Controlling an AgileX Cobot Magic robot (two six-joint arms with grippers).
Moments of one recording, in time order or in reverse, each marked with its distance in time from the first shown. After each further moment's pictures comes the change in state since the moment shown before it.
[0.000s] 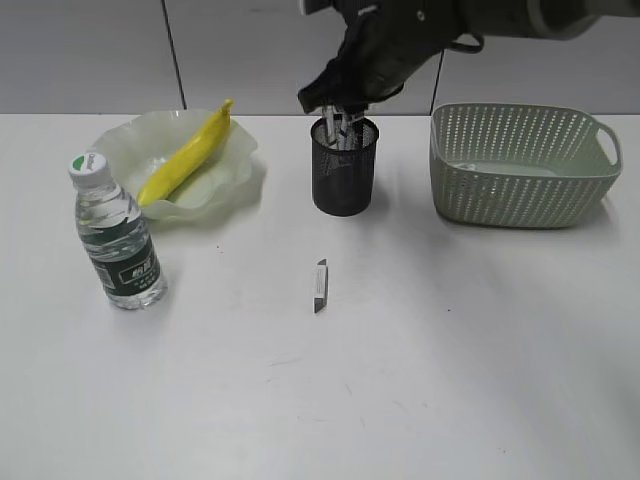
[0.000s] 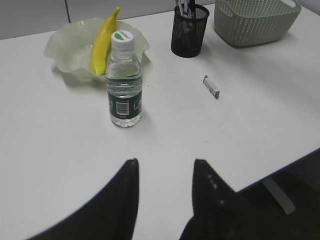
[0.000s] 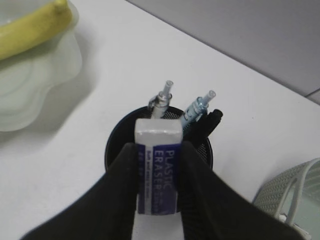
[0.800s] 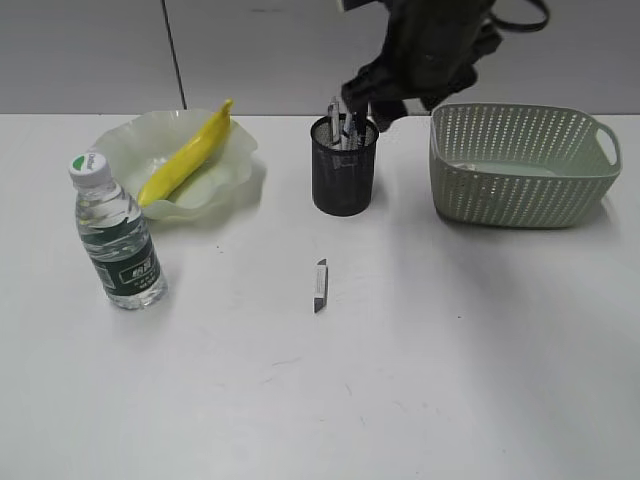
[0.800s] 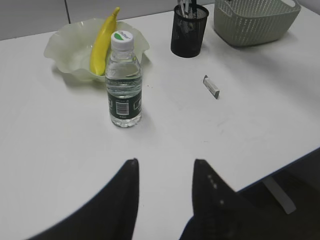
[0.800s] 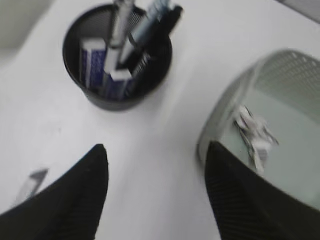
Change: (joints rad) left arm 0.000 0.000 0.000 0.000 0.000 0.004; right arm -0.004 -0.088 0.002 0.032 0.338 -0.001
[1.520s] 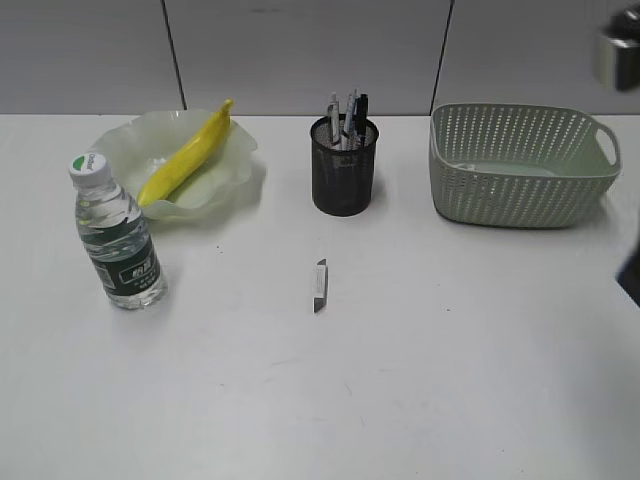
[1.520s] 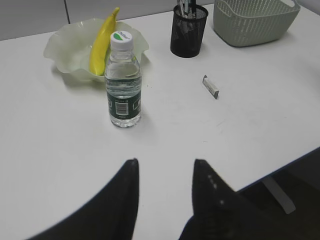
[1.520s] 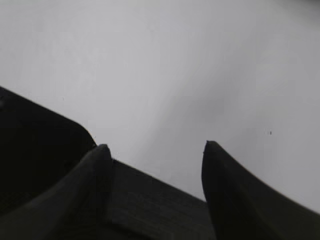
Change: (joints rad) left arm 0.000 0.000 0.000 -0.001 0.000 0.000; right arm 0.001 -0.815 0.629 0.212 0.411 -0.187
